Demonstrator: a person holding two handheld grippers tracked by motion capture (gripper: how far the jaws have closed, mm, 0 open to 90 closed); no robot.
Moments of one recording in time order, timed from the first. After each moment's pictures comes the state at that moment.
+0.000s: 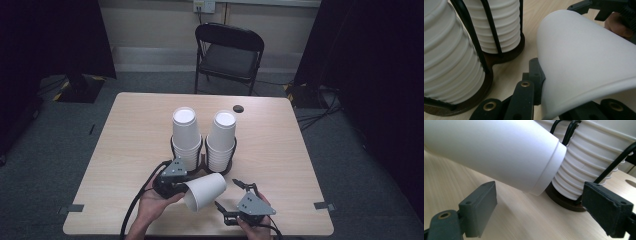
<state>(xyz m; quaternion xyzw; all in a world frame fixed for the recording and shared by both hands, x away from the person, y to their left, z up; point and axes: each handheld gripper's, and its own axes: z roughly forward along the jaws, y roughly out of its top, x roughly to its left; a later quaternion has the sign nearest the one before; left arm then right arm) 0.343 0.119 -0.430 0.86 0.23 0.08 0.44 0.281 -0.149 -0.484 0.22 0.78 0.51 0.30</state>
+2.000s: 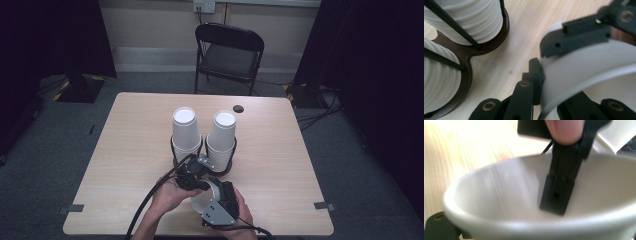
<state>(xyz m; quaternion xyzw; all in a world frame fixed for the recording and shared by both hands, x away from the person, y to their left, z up) 0.366 0.060 -0.411 0.93 0.23 0.00 0.28 0.275 -0.077 -0.475 0.08 0.81 0.42 0.40</state>
